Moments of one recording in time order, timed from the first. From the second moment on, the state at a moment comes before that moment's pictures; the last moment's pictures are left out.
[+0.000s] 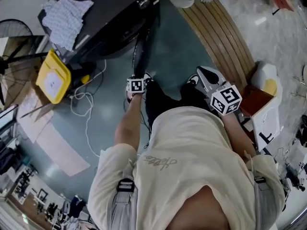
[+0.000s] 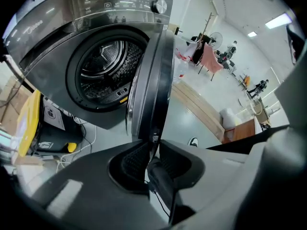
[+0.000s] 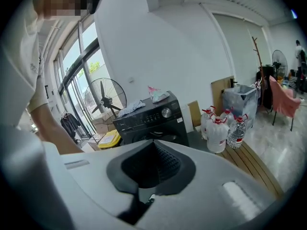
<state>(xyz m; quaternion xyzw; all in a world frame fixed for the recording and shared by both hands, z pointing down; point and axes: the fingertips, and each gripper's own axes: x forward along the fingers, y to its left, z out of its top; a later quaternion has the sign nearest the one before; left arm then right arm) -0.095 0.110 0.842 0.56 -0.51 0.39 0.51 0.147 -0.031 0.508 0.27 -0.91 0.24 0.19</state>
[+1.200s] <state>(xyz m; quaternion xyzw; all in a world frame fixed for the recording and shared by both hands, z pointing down) 0.133 0.039 0.834 0.63 -0.44 0.32 0.56 0.352 -0.058 0.547 0.39 -0.84 0.34 0.17</state>
